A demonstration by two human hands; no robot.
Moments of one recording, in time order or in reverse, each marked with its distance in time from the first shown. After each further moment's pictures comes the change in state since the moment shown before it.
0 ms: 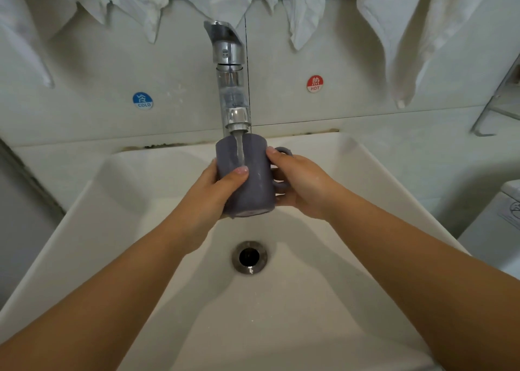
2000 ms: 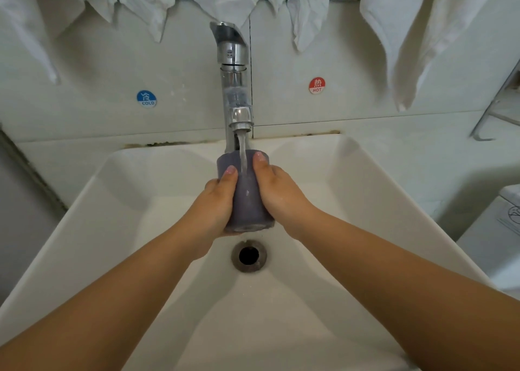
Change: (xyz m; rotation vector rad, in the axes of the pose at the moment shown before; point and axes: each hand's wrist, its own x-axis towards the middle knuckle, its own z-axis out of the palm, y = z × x) left_hand -0.004 0.000 0.013 0.047 0.203 -0.260; right_hand -0.003 0.016 0.034 -0.373 0.167 -0.071
